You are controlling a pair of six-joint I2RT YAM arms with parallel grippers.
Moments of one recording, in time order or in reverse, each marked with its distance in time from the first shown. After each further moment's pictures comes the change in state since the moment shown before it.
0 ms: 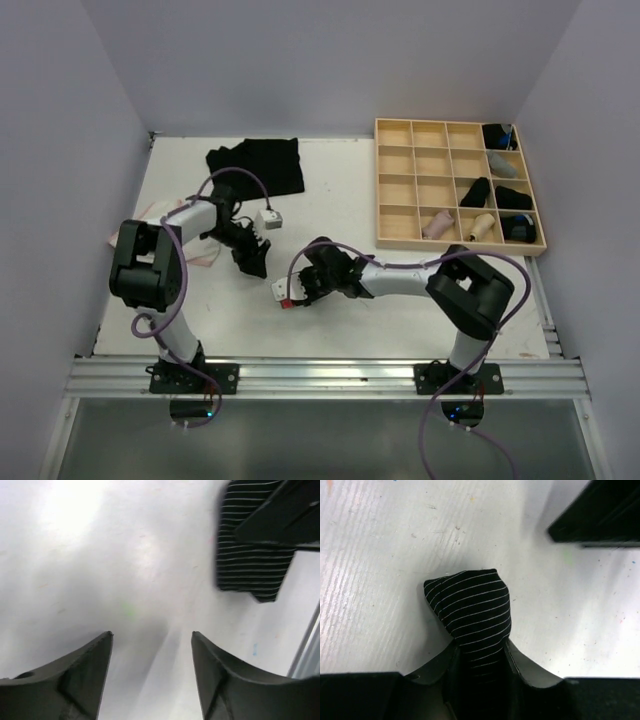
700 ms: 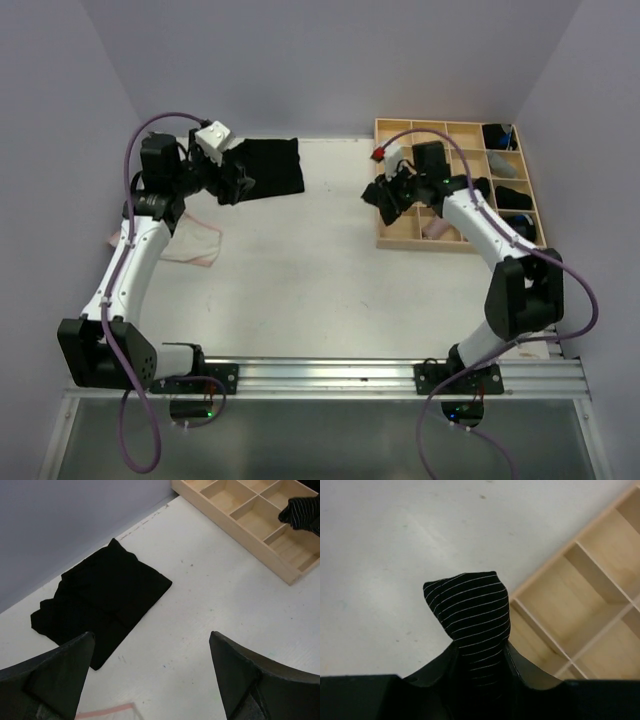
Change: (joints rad) left arm 0.143 -0.518 0.115 0.505 -0.155 -0.535; right arm -0.664 -0.187 0.333 -0.474 -0.051 0.584
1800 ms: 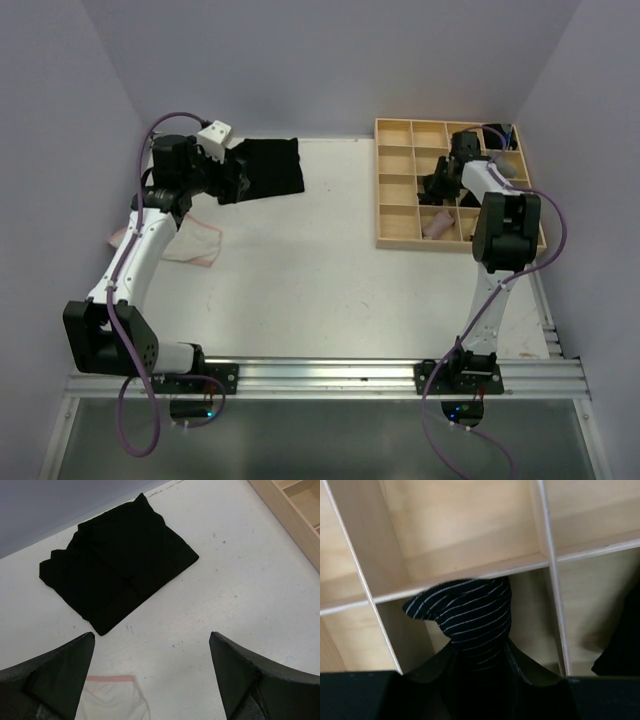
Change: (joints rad) left arm -0.020 0.068 0.017 -0.048 -0.222 -0.093; right arm -0.366 0.565 0.428 -0.061 0.295 0.663
